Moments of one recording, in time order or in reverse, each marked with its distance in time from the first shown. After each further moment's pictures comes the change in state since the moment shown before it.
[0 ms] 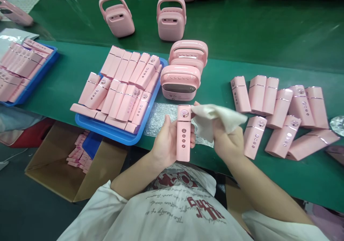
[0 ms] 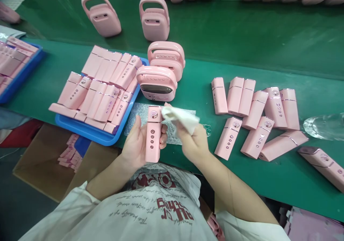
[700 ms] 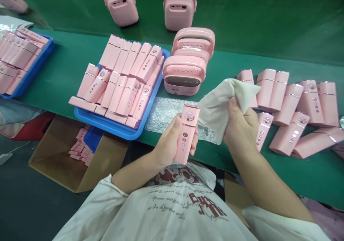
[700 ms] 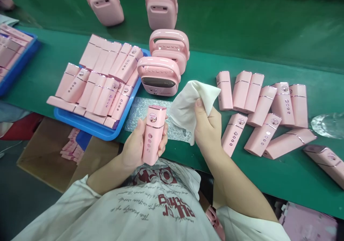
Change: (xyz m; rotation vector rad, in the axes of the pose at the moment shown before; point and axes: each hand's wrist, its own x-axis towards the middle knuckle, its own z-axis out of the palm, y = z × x) left_hand -0.008 -0.006 -0.002 0.248 -0.090 0.124; right_hand 0.015 0.003 -0.007 0.025 0.454 0.192
